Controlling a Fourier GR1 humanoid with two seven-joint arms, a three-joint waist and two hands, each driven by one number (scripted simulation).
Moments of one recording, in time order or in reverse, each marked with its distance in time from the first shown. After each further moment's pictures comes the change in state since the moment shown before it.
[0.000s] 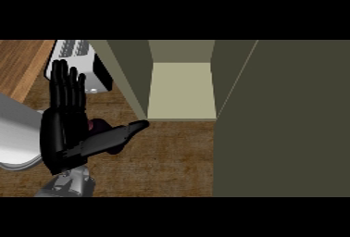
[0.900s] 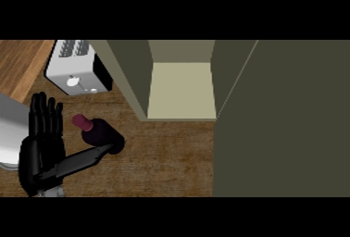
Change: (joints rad) left arm 0.239 0.039 0.141 0.039 0.139 -0.147 -0.194; right arm -0.022 0.014 -0.020 -0.004 -0.001 0.010 0.025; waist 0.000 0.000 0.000
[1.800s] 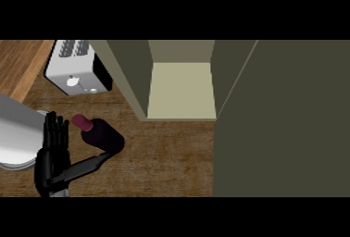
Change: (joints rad) left arm 0.039 -0.006 0.113 0.321 0.100 -0.126 -0.280; right arm 0.022 0.034 0.037 -0.004 0.041 0.022 -0.010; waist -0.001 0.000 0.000
